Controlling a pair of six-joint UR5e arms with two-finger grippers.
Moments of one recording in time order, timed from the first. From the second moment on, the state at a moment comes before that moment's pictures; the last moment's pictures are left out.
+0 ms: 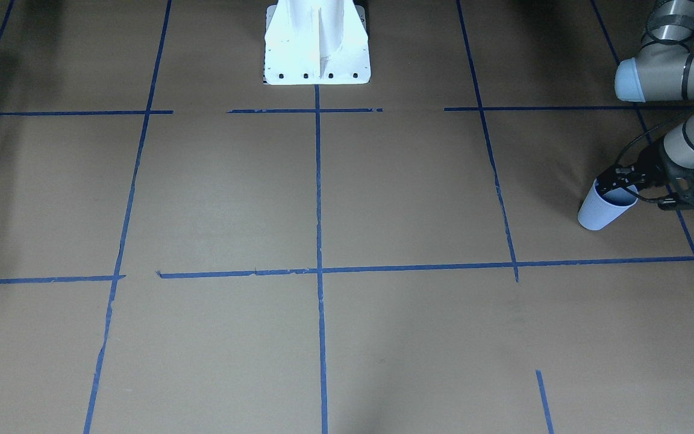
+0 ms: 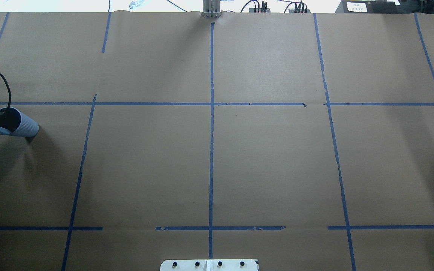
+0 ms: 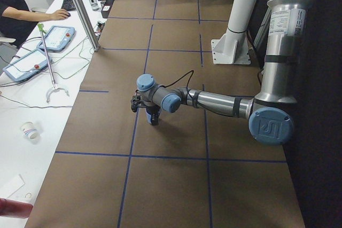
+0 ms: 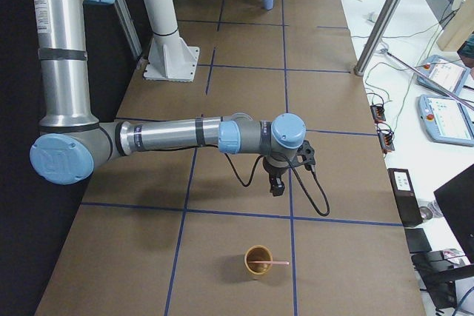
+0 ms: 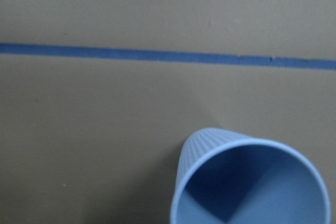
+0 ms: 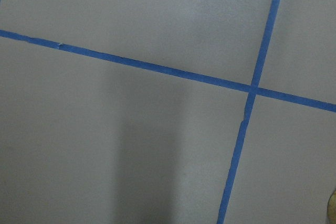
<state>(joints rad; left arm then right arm) -1.07 -1.63 -1.61 -1.89 -2.32 -0.66 1.51 -1.55 1.68 -1.68 2.45 -0.17</state>
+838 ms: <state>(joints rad) -0.86 -2.07 -1.61 -1.88 -2.32 -1.28 1.50 -1.55 1.70 -1.68 2.52 -0.17</state>
